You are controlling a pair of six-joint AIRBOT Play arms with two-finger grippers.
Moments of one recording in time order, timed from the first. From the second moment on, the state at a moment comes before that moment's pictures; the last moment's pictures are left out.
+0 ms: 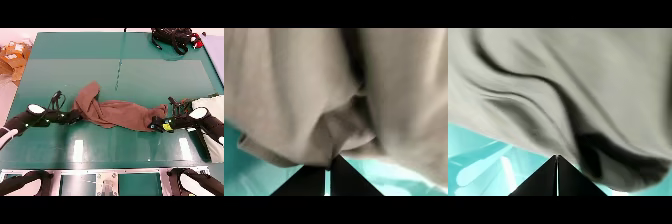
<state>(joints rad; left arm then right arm) -0.06 -1.26 0.59 0.57 -0.75 -1.12 -0.09 -1.08 0.53 -0.89 1.02 1.37</state>
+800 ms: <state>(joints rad) 0.06 -1.26 0.72 0.75 -0.94 -1.15 0.01 -1.11 0.62 -1.06 1.13 1.40</state>
